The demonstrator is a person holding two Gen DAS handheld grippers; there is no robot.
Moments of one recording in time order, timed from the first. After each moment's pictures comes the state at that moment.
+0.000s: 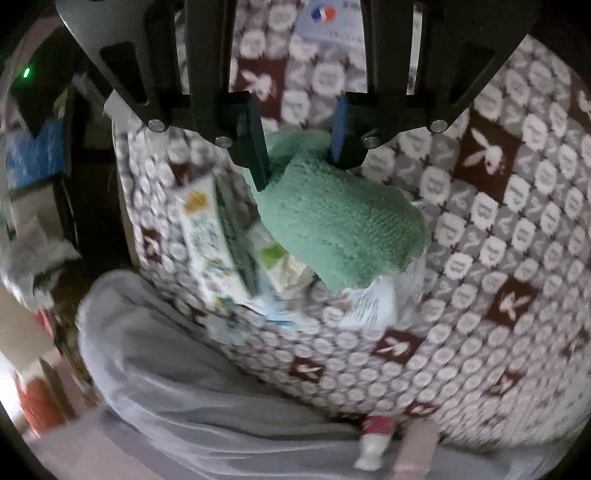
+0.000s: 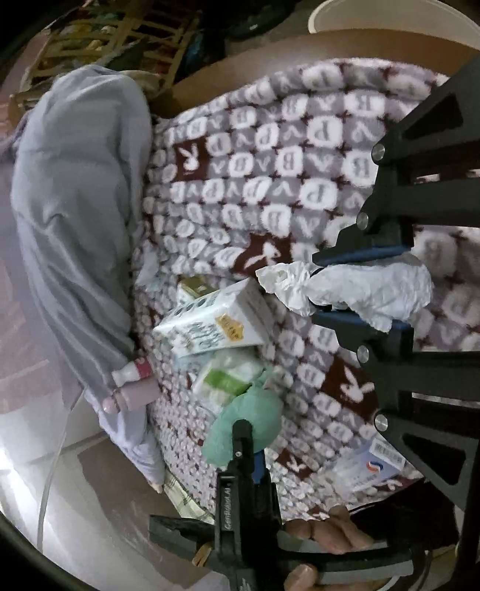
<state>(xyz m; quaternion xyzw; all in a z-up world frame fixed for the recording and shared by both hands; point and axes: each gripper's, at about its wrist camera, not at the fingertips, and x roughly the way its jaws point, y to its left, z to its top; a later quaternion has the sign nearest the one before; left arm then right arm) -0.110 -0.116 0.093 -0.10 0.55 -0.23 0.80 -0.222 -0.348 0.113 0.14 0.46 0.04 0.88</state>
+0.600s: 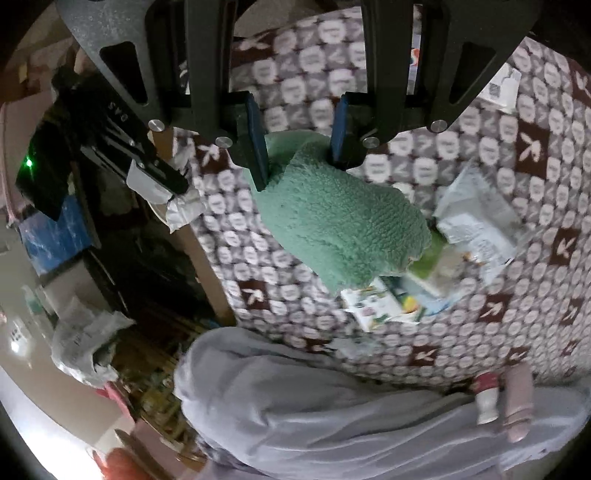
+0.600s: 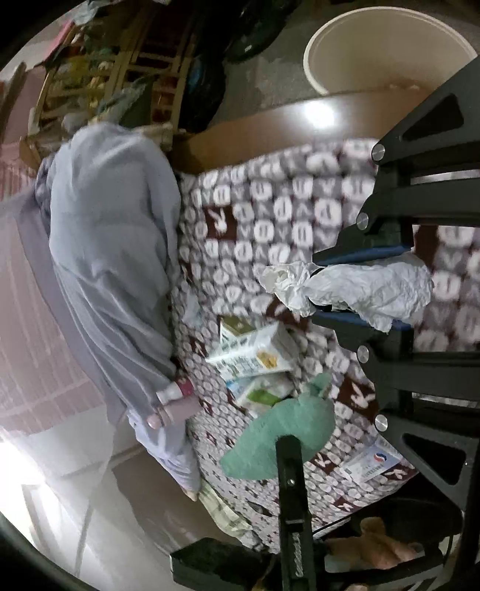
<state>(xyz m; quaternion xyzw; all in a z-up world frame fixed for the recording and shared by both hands) -0.172 -0.188 0.142 -0.02 0.52 -0.35 0.78 -0.263 -0.406 0.150 0.17 0.42 -0.02 0.89</state>
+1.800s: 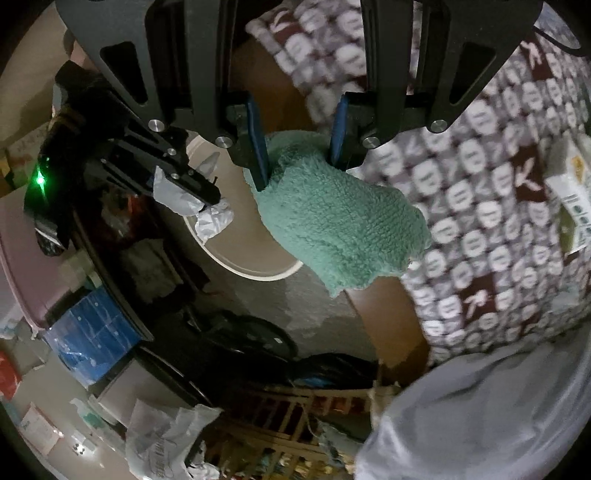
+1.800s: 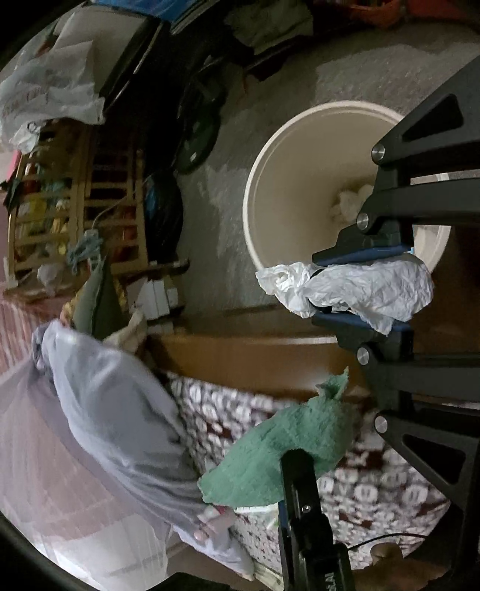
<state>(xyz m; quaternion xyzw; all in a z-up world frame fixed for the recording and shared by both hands) -0.257 -0.417 0.117 0.11 0.51 -0.48 0.70 -0.374 -0.553 0.118 0.21 0.45 -0.21 0.84</state>
